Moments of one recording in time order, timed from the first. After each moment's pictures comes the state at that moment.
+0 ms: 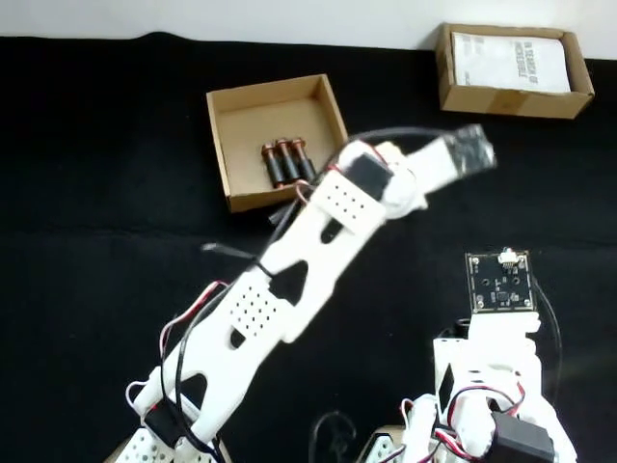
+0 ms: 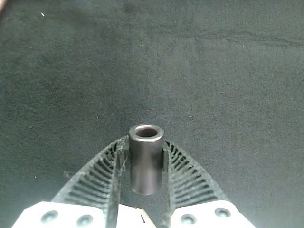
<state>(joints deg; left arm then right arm) 34.8 65.8 -87.5 84.8 -21.2 11.3 -86.1 45.4 99.6 19.9</state>
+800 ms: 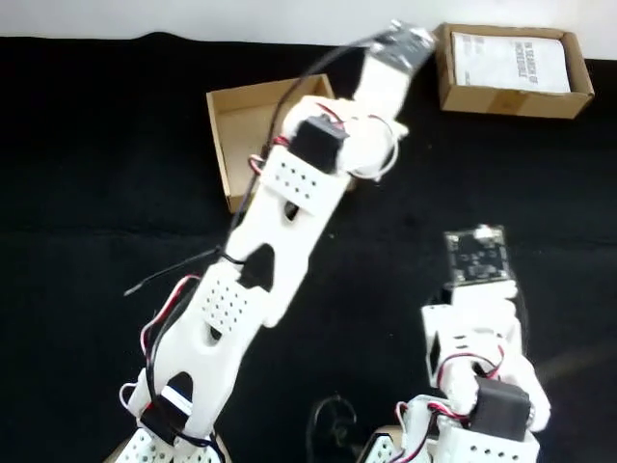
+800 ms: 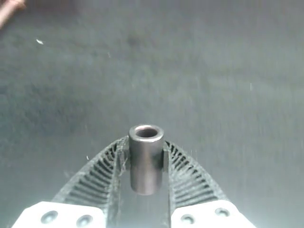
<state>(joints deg) 28.4 54.1 -92.7 90.0 9.5 4.2 -86.1 62.5 76.3 20.3</state>
